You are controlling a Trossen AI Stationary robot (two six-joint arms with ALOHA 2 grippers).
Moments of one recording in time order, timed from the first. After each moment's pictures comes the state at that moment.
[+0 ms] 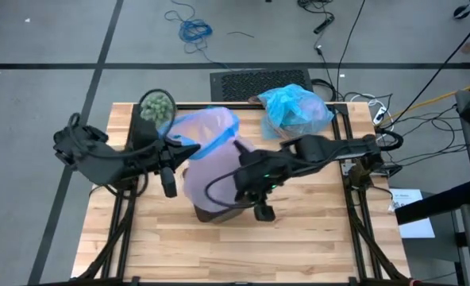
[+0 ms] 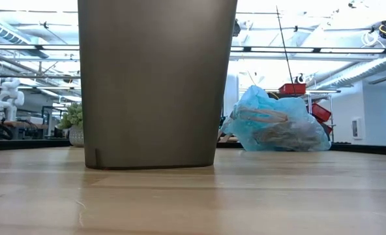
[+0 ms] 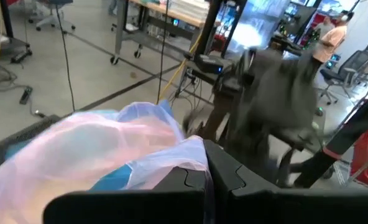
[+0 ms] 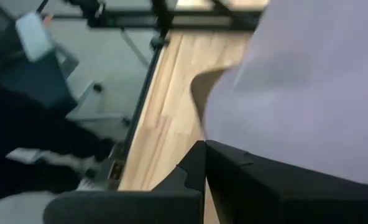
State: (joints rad) left arm -0.59 1.58 2.35 -1.09 -0.93 -0.58; right arm 0.26 1.89 2.28 -1.15 -0.12 0.17
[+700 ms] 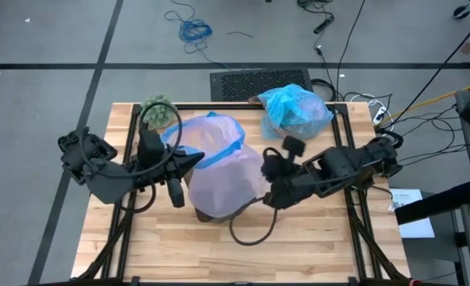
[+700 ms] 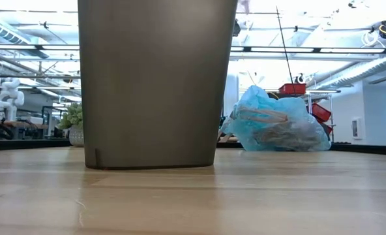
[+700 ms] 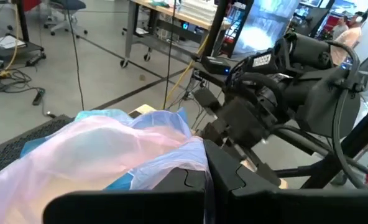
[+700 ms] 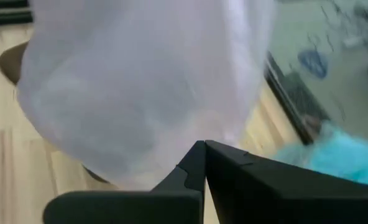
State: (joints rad) left arm -0.64 1.63 2.35 -1.09 -1.03 -0.62; right arm 0.42 1.82 2.28 -1.53 0.65 0.58
